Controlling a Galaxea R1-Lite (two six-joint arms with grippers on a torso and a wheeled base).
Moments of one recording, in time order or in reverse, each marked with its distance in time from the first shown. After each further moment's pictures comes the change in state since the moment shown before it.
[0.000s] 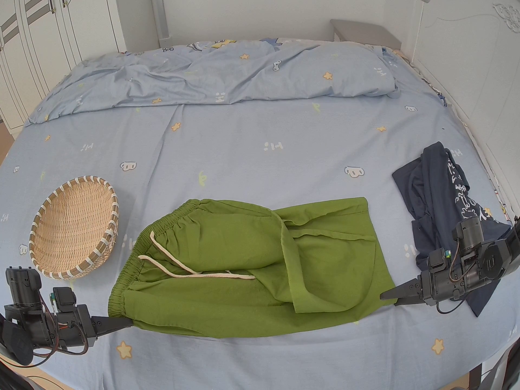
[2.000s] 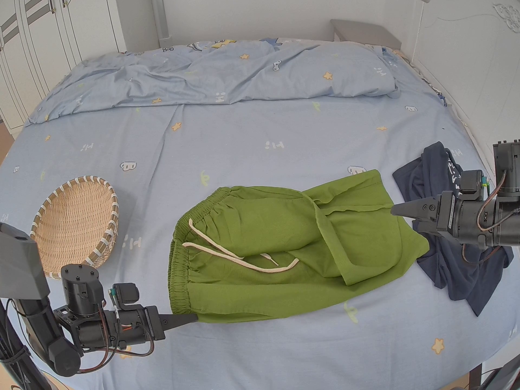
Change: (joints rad) left arm -0.527 0.392 0.000 -0.651 0.315 -0.205; right arm 0.303 -0.464 -0.225 0.109 -0.583 0.385
